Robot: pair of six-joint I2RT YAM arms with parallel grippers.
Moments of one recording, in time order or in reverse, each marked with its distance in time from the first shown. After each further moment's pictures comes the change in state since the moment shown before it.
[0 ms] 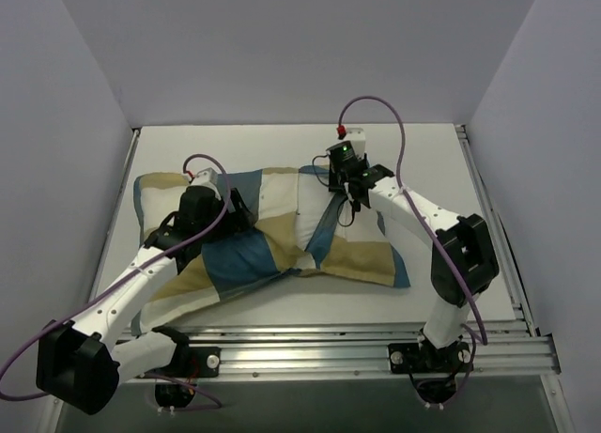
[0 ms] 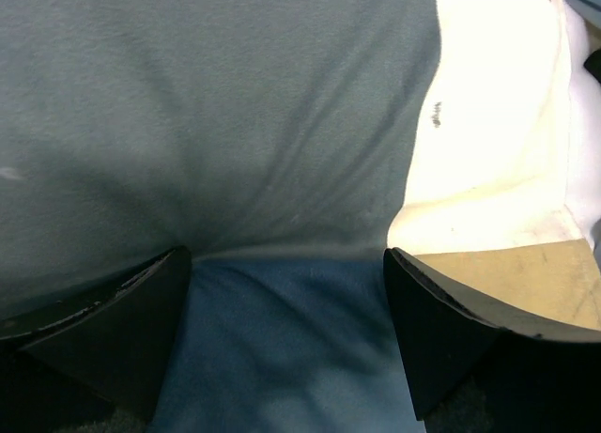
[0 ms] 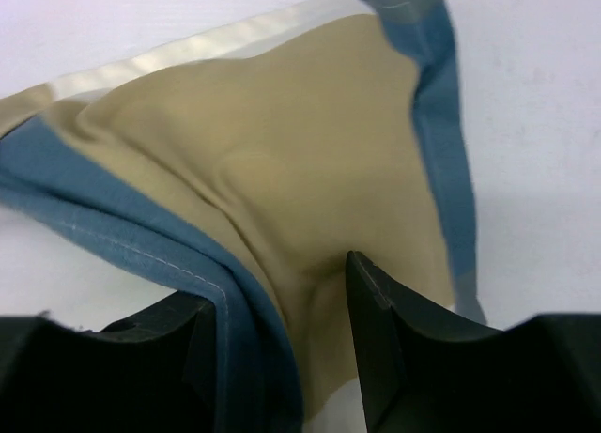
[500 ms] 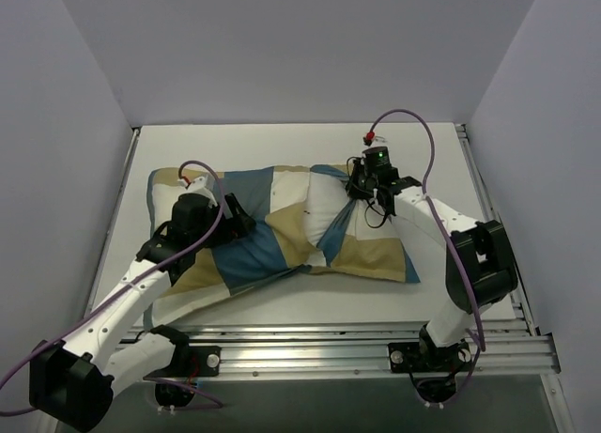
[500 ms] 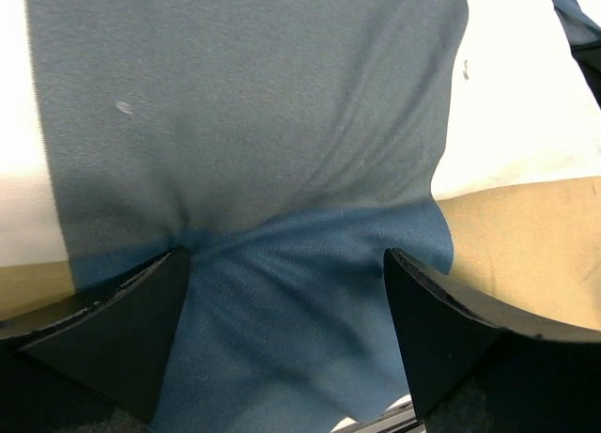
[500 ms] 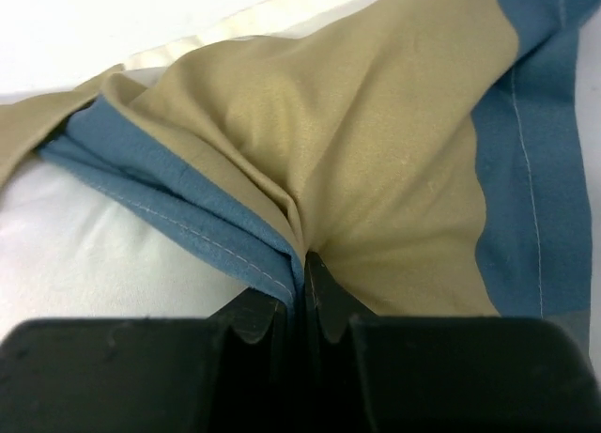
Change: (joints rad) left arm -0.002 -0.117 -0.091 0.043 0.047 -0.034; right arm -0.208 -0.085 -0.244 0.236 -0.399 0.080
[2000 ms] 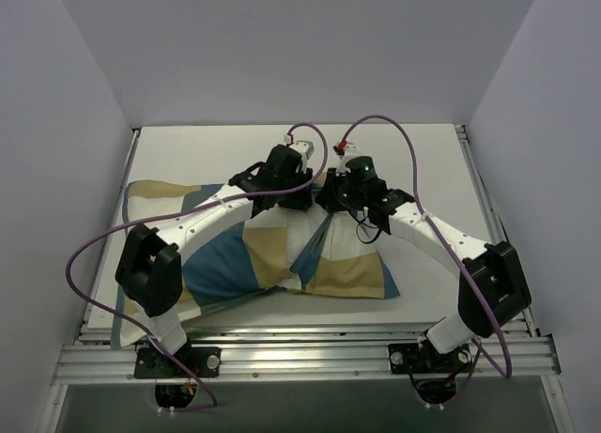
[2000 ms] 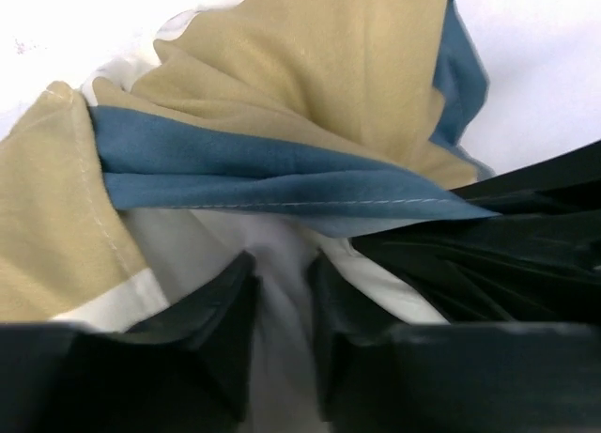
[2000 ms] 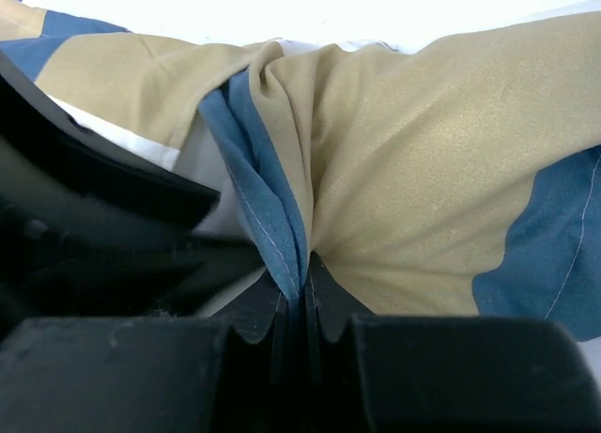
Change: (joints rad) left arm -0.286 0.751 0.750 -0.143 -0.010 0.289; right arm 0.175 -0.155 -0.067 0.050 -0.186 -0.032
